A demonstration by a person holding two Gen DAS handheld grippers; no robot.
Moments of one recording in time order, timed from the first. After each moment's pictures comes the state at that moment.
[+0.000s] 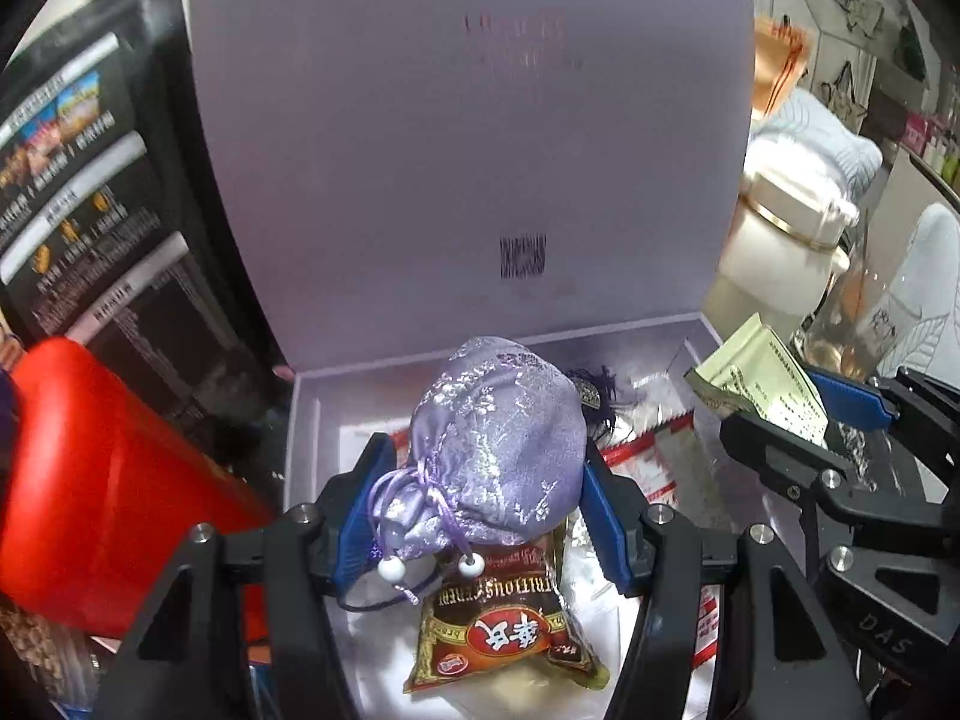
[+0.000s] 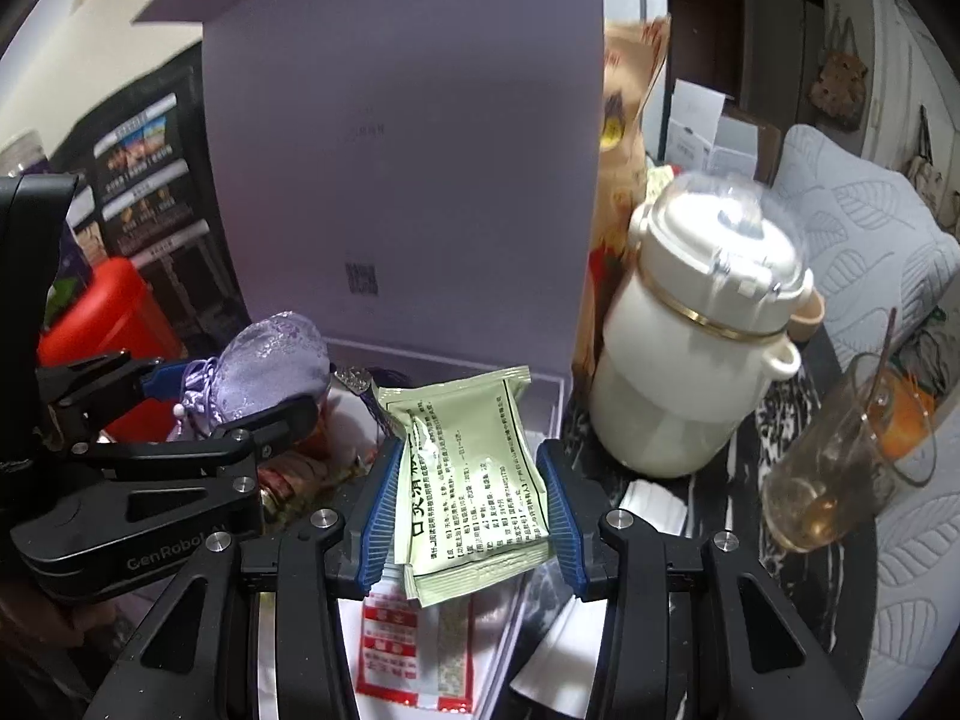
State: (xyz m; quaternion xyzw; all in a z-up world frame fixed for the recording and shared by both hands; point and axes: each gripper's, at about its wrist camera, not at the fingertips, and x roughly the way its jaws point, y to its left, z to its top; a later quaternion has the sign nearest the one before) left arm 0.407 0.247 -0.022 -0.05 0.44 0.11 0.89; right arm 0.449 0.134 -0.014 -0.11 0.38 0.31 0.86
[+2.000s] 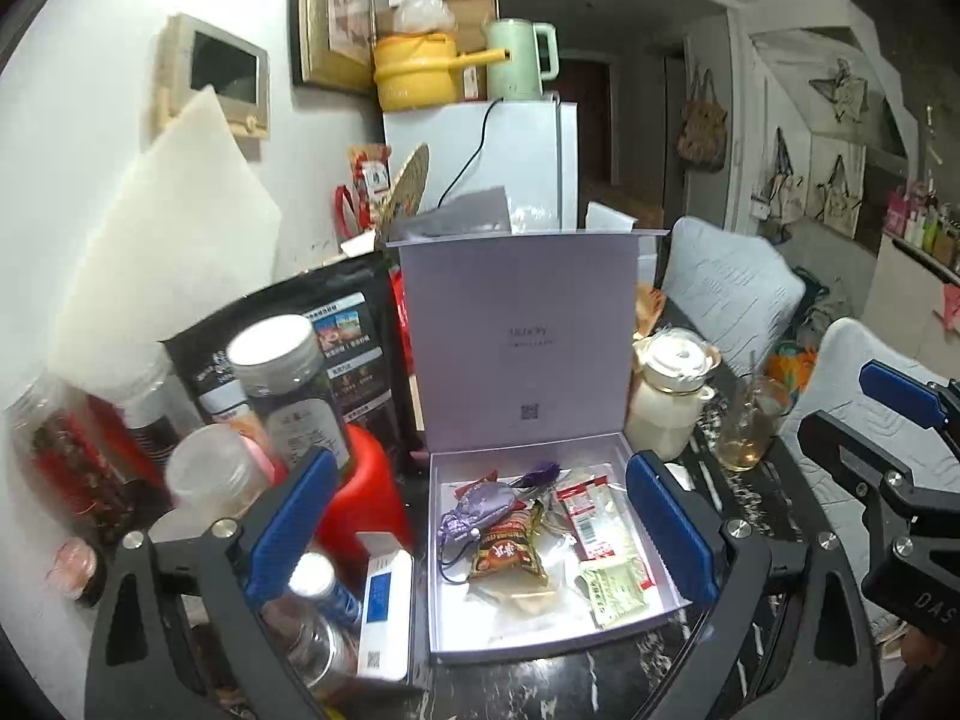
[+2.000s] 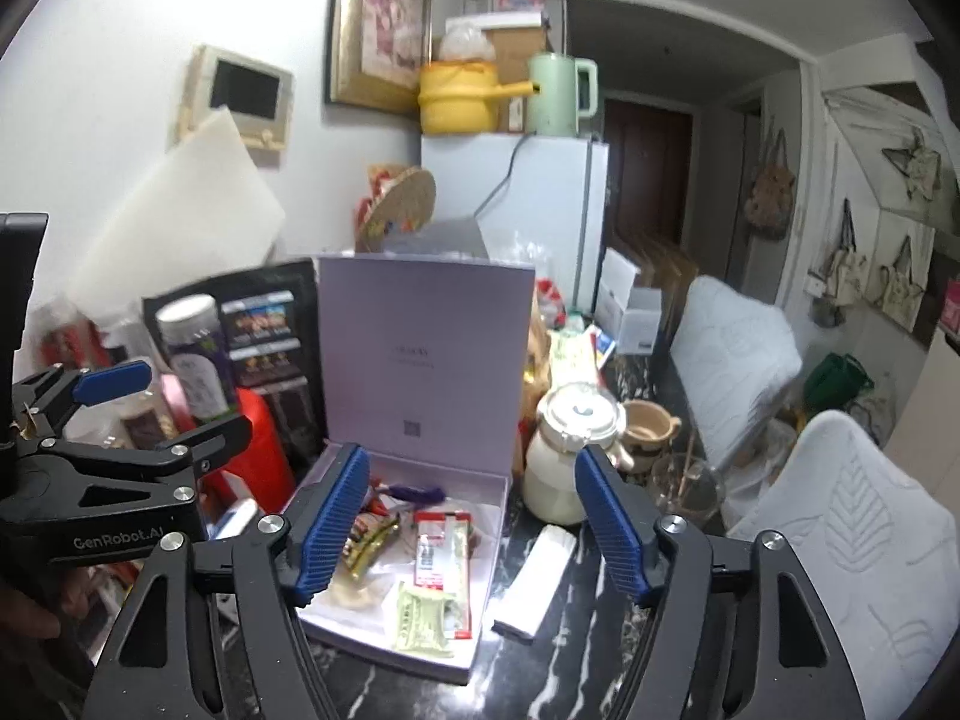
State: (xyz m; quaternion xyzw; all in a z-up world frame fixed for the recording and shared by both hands) left arm 0.253 0.199 0.152 -0.02 0.28 0.16 0.95; right arm 0.302 0.066 0.152 -0.09 0.22 0.28 0.93
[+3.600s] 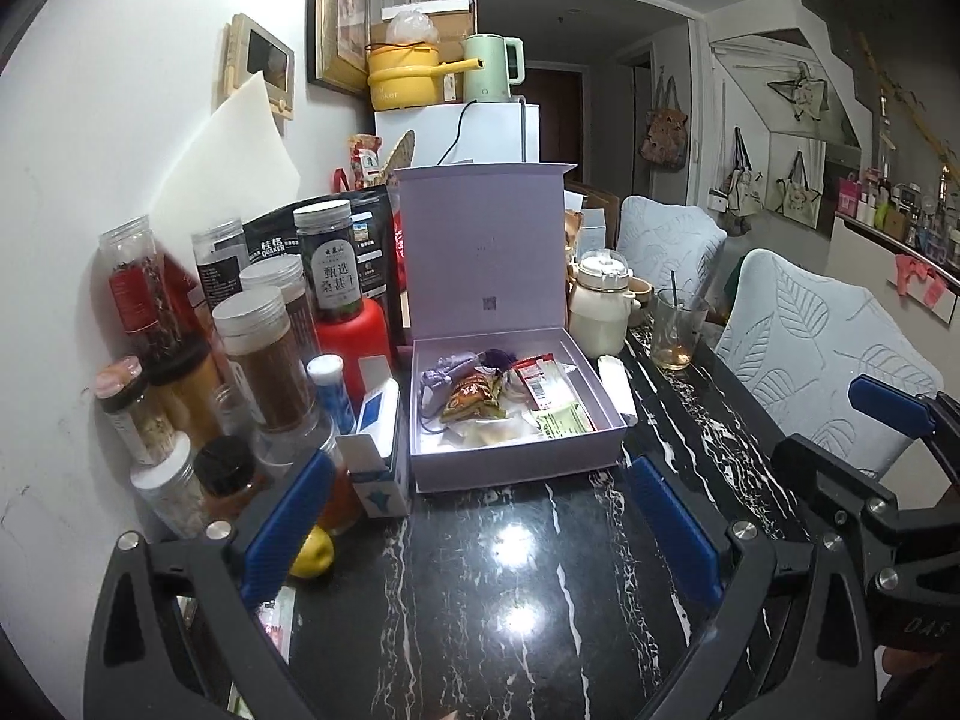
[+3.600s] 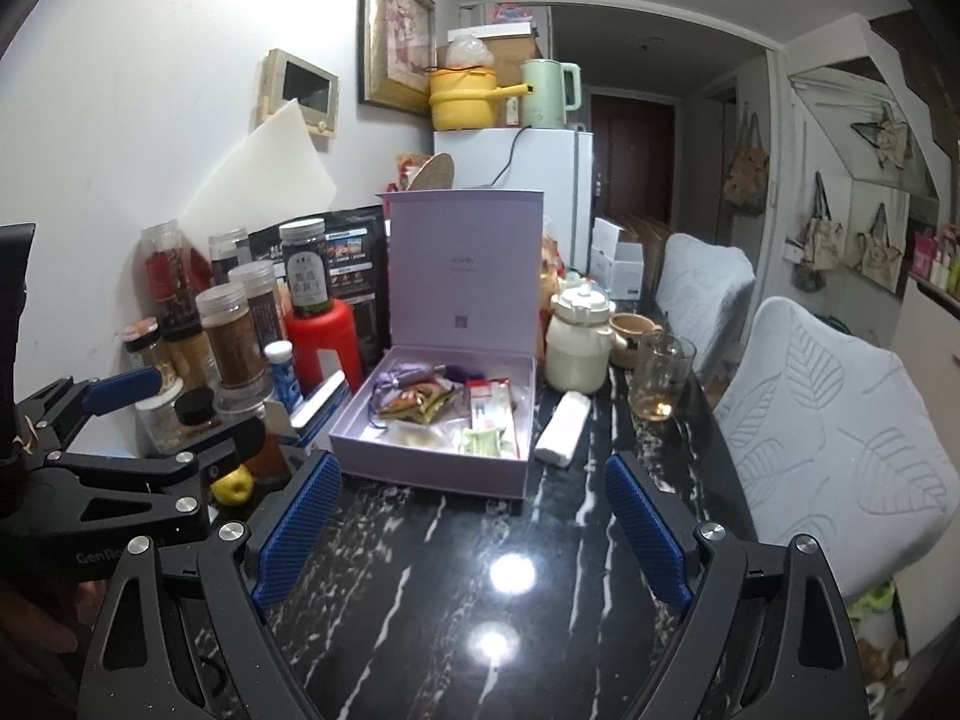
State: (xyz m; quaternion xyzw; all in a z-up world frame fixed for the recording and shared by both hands) left arm 0.089 0.138 0.098 -0.03 0.27 0.14 0.95; right arm 0.127 0.001 0.101 -0.07 0.24 0.27 0.93
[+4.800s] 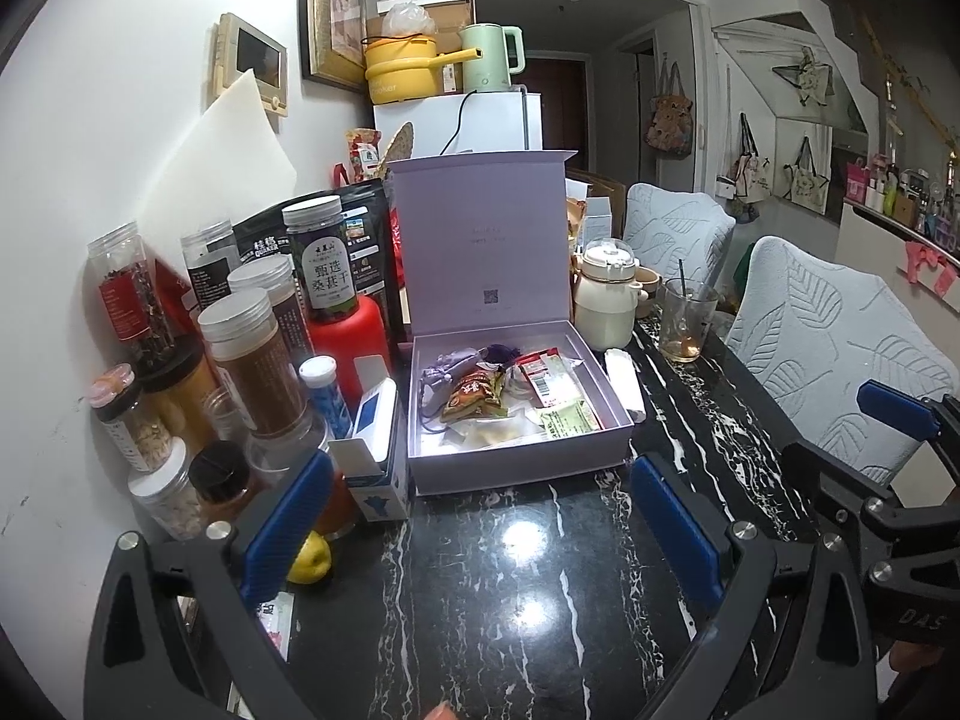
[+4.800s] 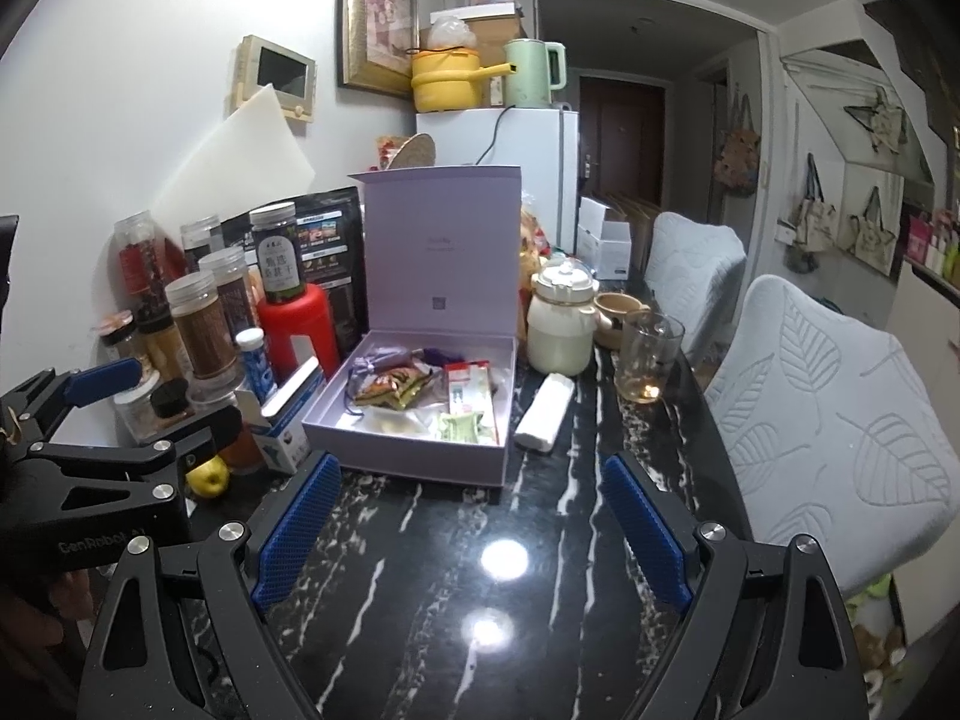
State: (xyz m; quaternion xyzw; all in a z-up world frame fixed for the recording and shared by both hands) left arm 0.109 0.134 0.095 -0.01 0.28 0.15 0.95; right arm 0.149 -0.007 0.091 -0.07 0.26 0.26 0.93
